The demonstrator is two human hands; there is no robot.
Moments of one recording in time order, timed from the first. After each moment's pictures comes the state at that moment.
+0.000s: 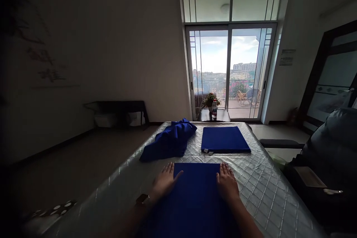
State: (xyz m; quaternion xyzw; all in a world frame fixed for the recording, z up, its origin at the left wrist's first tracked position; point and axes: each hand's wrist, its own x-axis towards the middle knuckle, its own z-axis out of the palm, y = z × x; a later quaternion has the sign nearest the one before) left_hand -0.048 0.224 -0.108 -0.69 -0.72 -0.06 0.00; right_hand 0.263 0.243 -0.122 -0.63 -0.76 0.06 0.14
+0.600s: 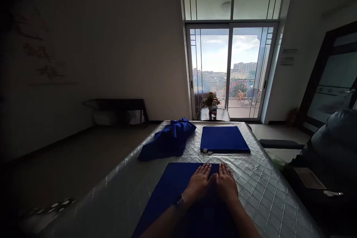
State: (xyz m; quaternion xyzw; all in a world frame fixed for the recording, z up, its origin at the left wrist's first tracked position) left_hand 0.105 0.237 -0.116 -0.80 -0.57 -0.16 -0.06; right_hand 0.265 0.245 -0.123 -0.63 -0.77 0.04 0.11
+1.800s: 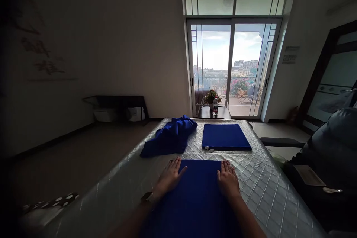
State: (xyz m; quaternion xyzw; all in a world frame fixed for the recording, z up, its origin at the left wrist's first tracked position) left_hand -0.046 0.239 -0.138 -0.72 -0.68 -0.10 0.03; right_hand 0.261 0.246 -0.124 -0.65 -0.75 0.05 0.11
